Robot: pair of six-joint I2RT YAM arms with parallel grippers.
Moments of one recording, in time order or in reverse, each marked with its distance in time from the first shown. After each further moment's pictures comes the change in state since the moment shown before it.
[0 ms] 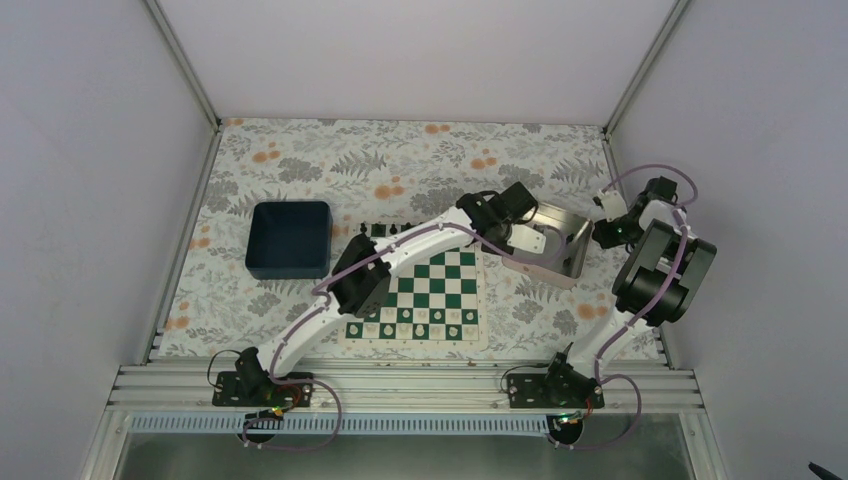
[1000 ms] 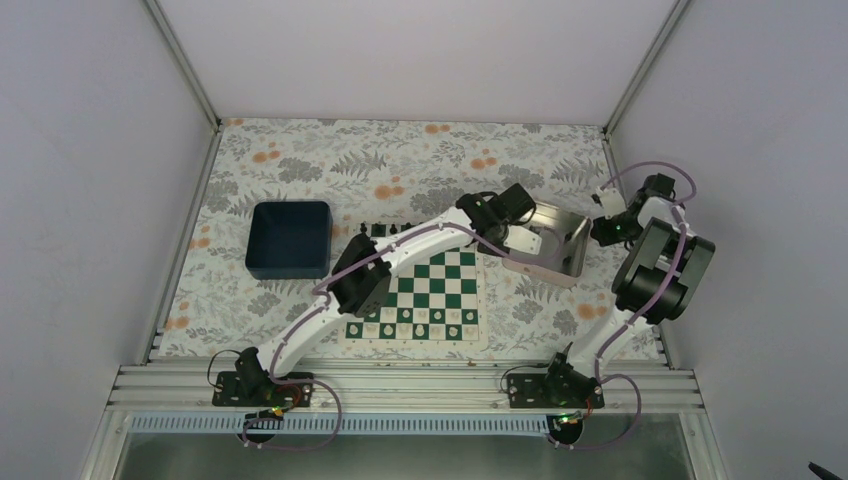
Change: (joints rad) left arm 0.005 0.000 -0.012 -0.037 -0.035 0.000; right arm 0.018 0.013 0.029 -0.021 0.003 0.022
